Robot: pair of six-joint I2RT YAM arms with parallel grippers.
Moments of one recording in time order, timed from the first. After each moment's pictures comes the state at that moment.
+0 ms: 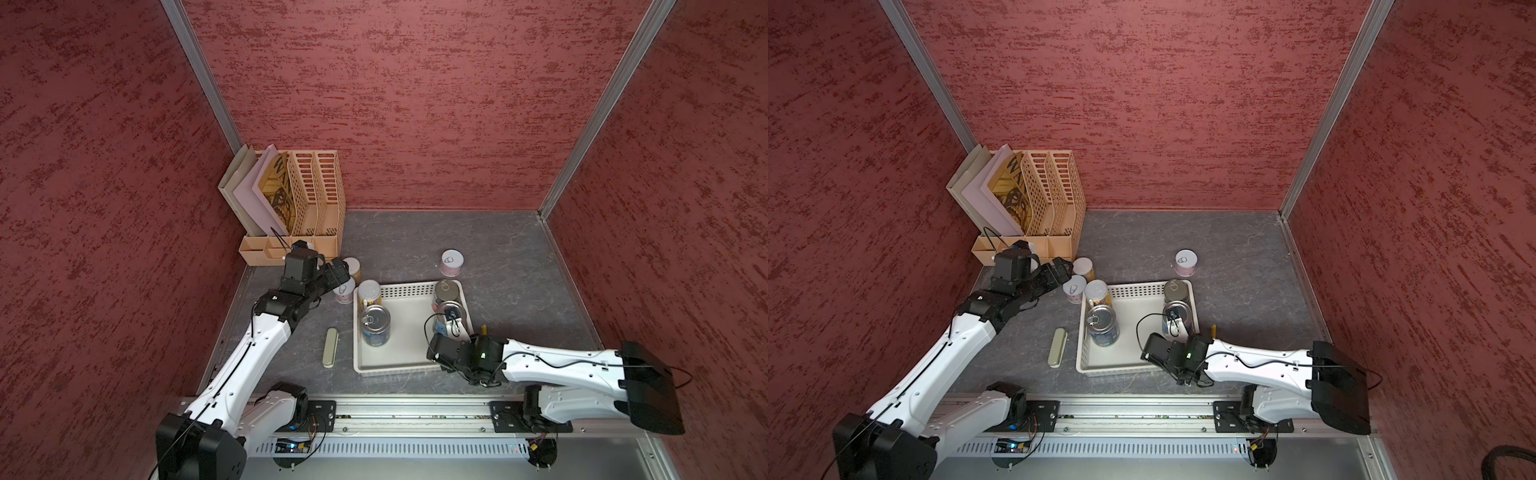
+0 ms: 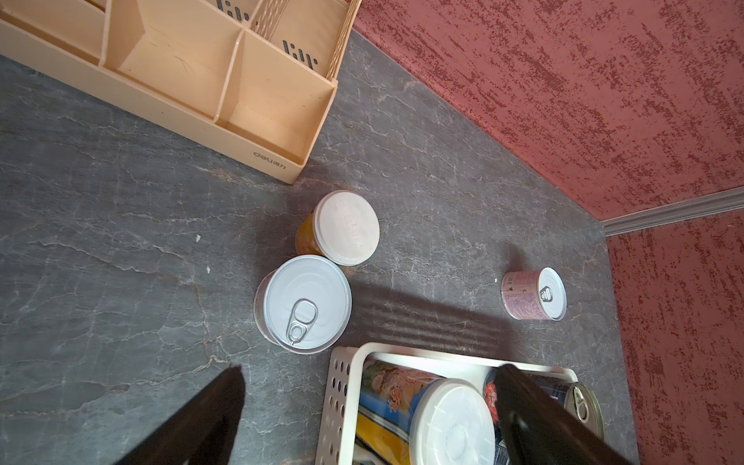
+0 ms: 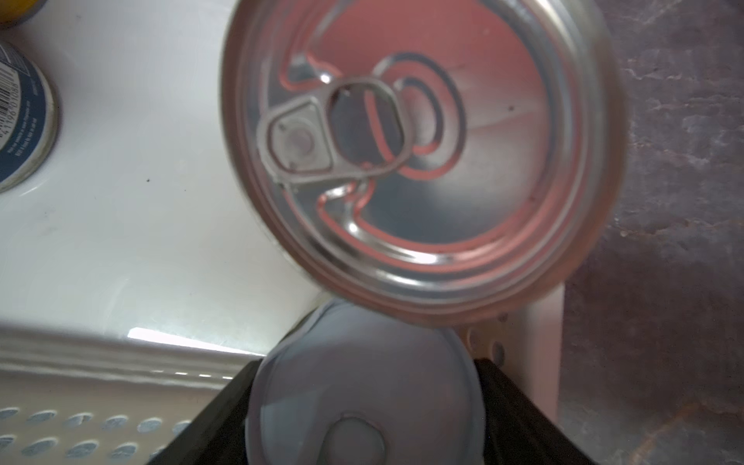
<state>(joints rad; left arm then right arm) -0.22 1.03 0.86 -0.50 0.03 -0.68 1.20 1.26 0.73 -0.80 0.50 0.89</state>
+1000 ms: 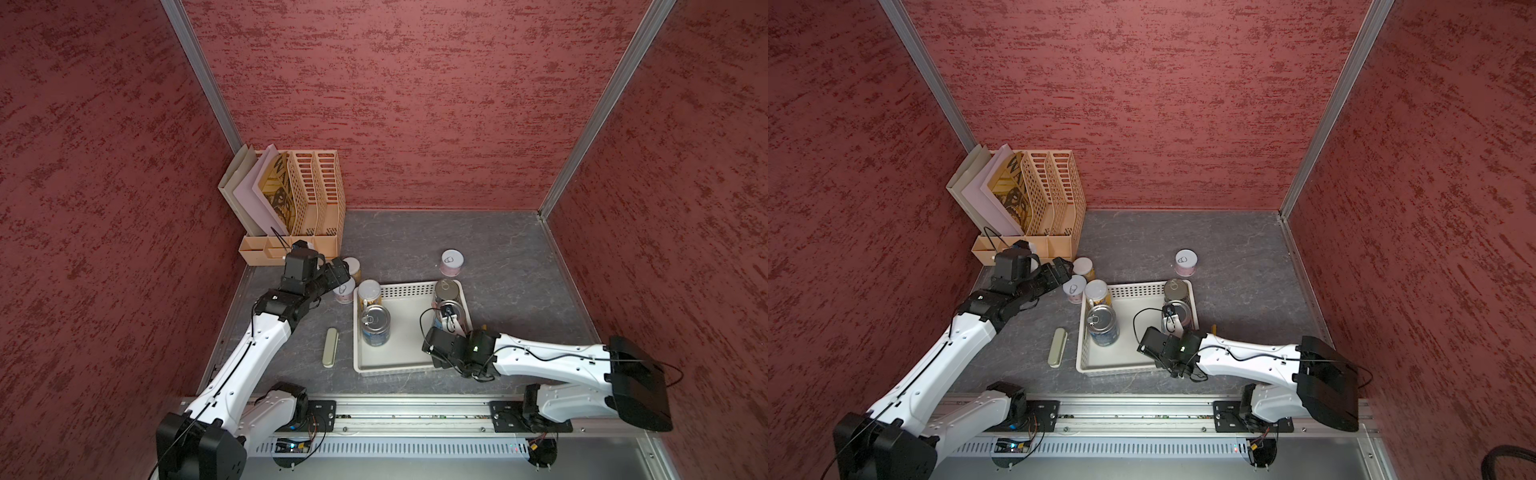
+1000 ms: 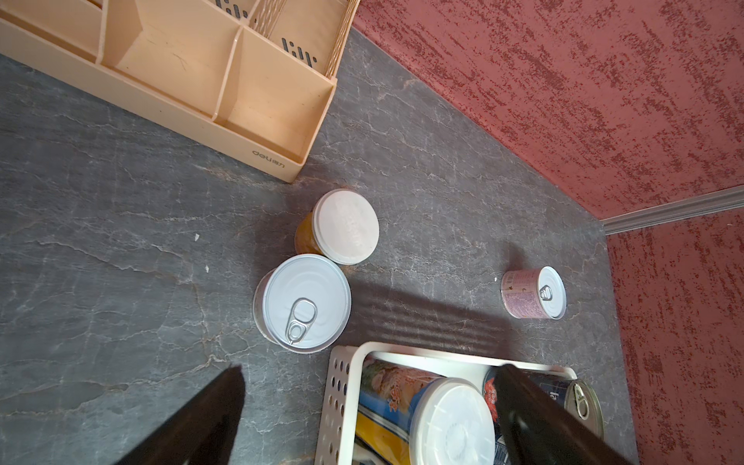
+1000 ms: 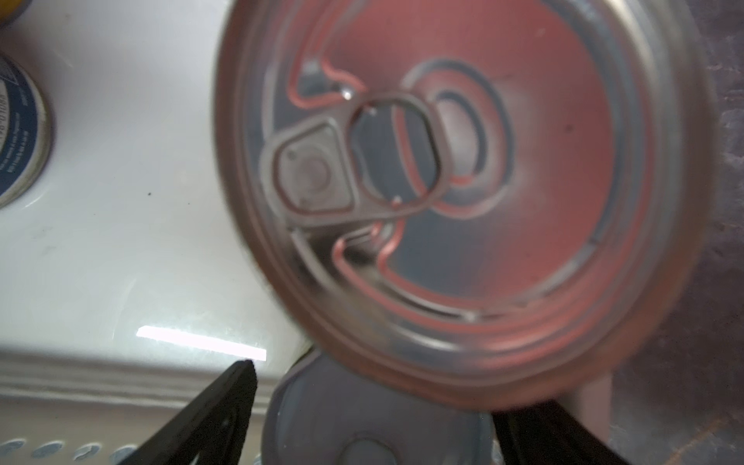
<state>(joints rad) -0.22 1.03 0.86 -0.50 0.03 -0.68 1.17 1.31 0.75 -0.76 0.46 0.87</state>
